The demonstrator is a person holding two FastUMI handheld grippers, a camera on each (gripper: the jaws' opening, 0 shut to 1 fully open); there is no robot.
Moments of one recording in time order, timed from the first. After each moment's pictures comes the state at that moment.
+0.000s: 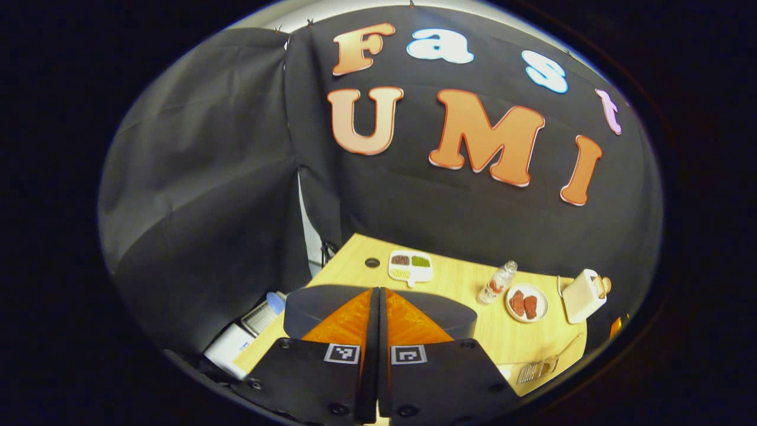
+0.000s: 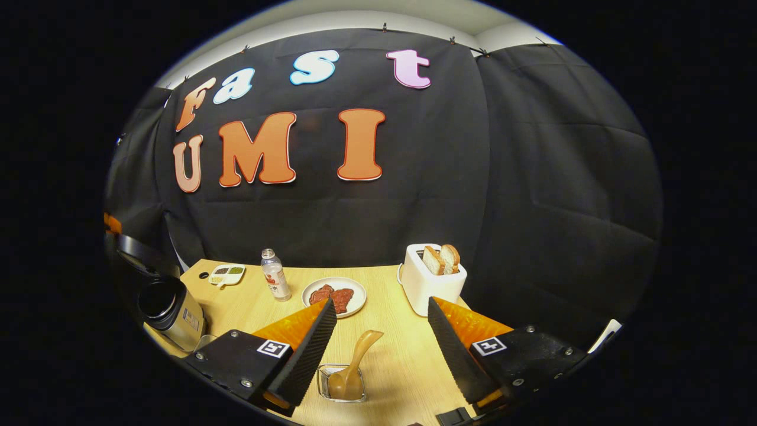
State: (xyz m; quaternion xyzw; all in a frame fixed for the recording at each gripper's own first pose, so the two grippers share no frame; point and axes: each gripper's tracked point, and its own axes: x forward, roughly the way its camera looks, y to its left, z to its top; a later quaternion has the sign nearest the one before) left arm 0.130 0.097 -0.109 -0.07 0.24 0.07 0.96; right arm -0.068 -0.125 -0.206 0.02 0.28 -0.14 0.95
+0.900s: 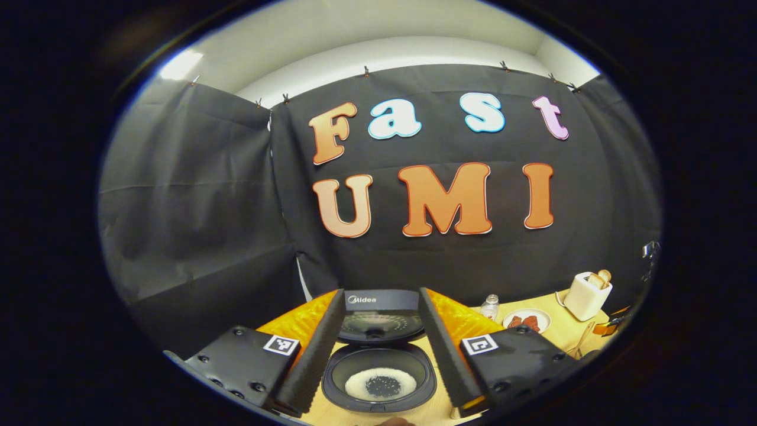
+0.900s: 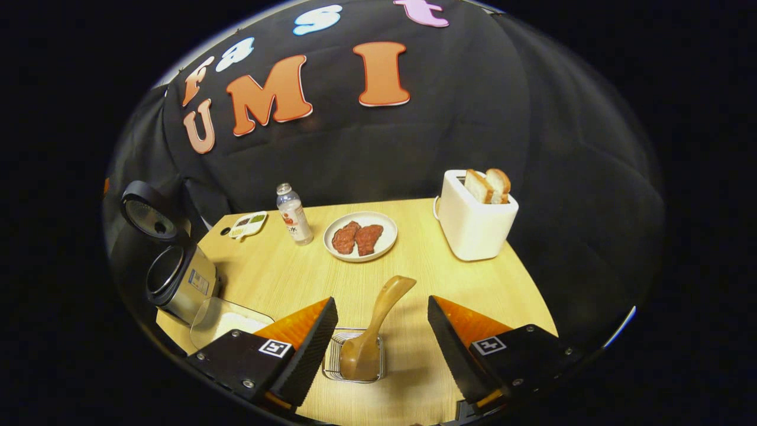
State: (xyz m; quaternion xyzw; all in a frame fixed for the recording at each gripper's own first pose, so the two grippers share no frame) left arm 0.036 0.053 -0.041 0.01 0.07 0.05 1.00; right arm -0.081 -0.095 -0.334 0.08 0.45 -0.04 0.89
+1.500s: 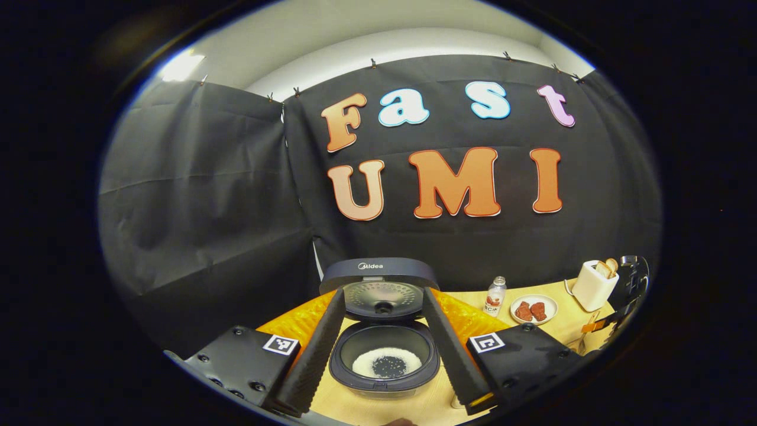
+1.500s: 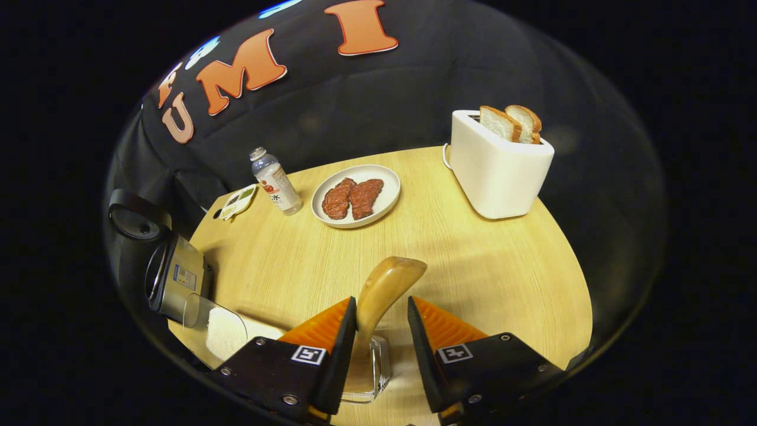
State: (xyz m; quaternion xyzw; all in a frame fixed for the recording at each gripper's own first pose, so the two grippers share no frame) left arm 0.000 0.043 -0.063 0.01 0.11 0.08 0.99; right arm -0.072 -0.092 -0.411 0.14 0.52 -0.02 0.84
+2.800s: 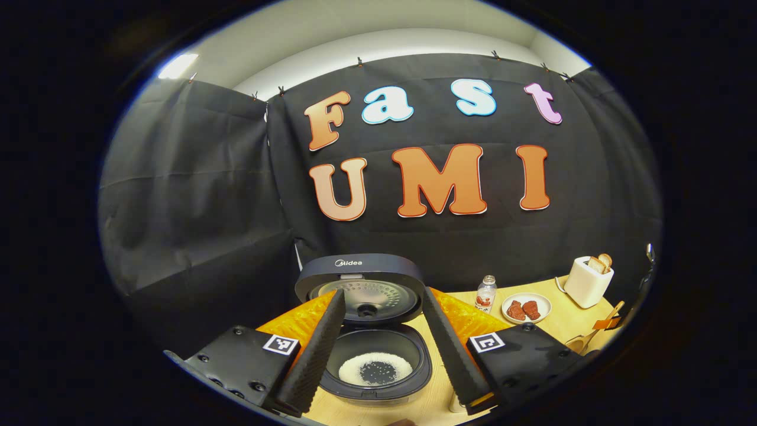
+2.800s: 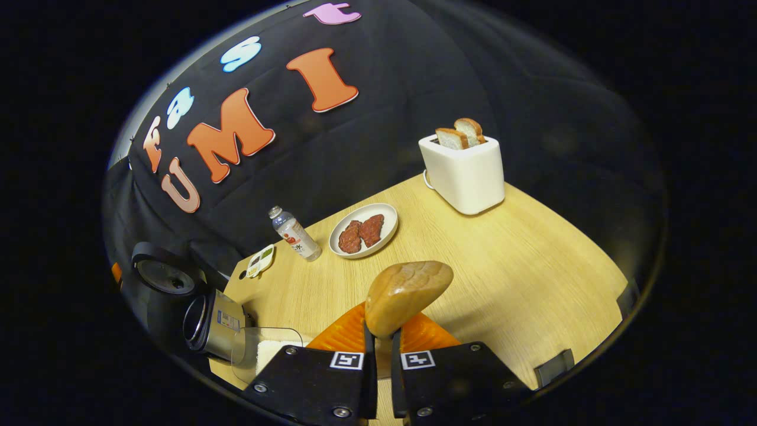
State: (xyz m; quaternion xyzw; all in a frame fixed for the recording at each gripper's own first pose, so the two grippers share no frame) left arm 0.032 0.037 -0.080 0.00 0.09 0.04 1.00; right arm -0.103 -0.077 -0.339 0.24 0.39 -0.10 0.88
